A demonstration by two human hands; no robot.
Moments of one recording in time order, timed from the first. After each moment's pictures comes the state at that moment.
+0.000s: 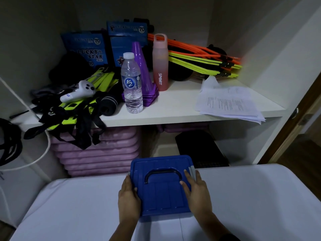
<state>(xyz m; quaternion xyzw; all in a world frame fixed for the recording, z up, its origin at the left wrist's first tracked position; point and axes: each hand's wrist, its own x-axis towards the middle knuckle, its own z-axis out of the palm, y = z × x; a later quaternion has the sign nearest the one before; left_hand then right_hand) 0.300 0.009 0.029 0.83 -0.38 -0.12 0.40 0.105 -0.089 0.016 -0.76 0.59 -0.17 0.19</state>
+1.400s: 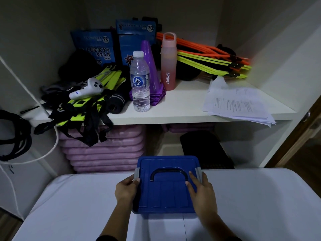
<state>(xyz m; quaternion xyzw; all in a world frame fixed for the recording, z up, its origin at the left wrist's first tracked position) 0.328 -0.006 0.054 0.79 -0.11 -0.33 0.51 0.106 -0.085 0.021 -0.75 0.60 -0.16 0.20</state>
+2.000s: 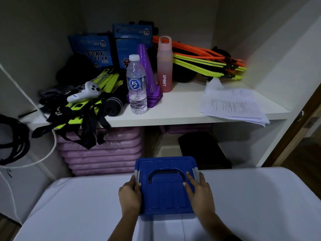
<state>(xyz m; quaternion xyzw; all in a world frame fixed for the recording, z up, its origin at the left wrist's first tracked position) 0.302 0.002 0.058 0.83 -0.27 -0.20 0.44 0.106 -0.086 0.021 -0.75 0.60 -0.16 0.22</state>
